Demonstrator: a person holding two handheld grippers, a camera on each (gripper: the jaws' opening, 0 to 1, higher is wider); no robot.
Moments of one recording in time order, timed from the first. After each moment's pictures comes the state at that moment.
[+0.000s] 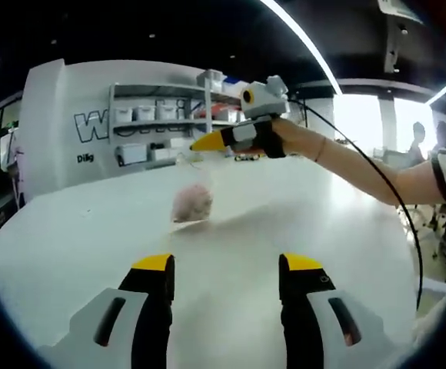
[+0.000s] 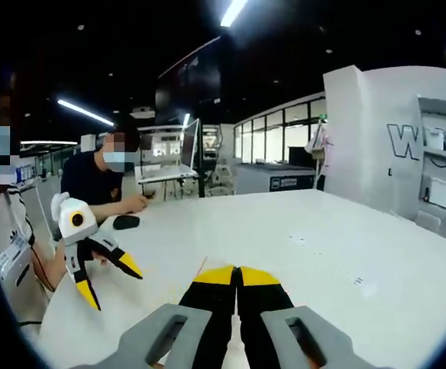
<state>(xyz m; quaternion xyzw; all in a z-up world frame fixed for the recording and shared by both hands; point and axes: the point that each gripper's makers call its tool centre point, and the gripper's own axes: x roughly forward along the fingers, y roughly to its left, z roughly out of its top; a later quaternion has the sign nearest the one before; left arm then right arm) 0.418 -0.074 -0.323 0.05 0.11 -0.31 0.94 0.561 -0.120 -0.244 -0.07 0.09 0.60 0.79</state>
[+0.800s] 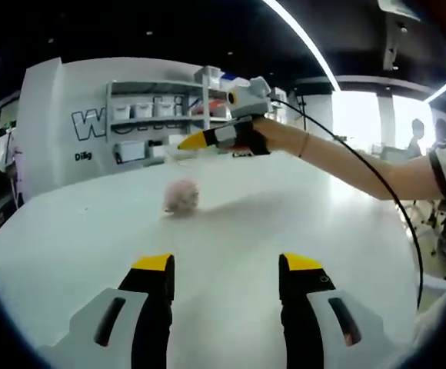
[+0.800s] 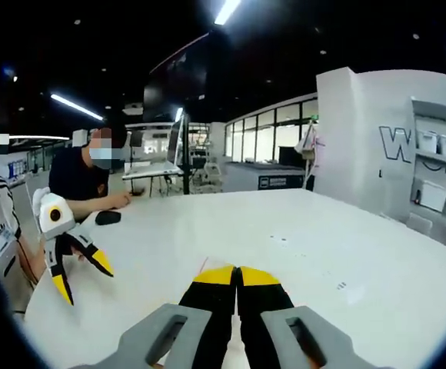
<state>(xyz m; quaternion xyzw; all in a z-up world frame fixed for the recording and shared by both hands) 0.417 -0.076 -0.330 0.06 0.12 -0.31 0.94 0.596 -0.120 -0.253 -0.09 0.09 0.58 0.80</state>
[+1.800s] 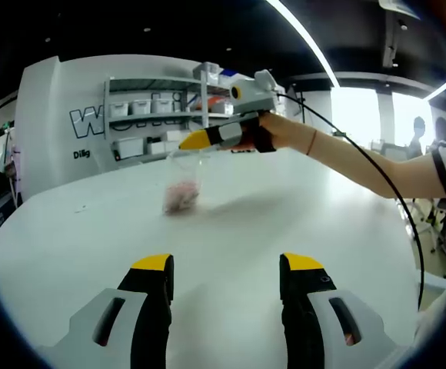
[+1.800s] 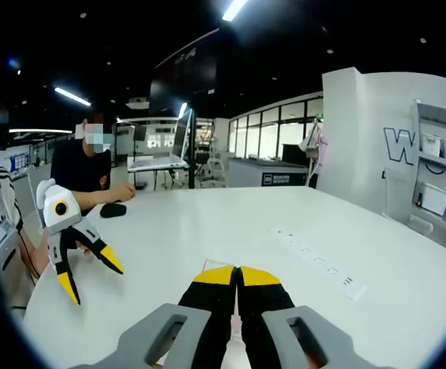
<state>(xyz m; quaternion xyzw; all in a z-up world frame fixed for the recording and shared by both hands) 0.417 -0.079 -0.334 0.06 0.13 -0.31 0.94 0.580 -0.121 -0.257 -0.10 0.09 0.58 0.80</state>
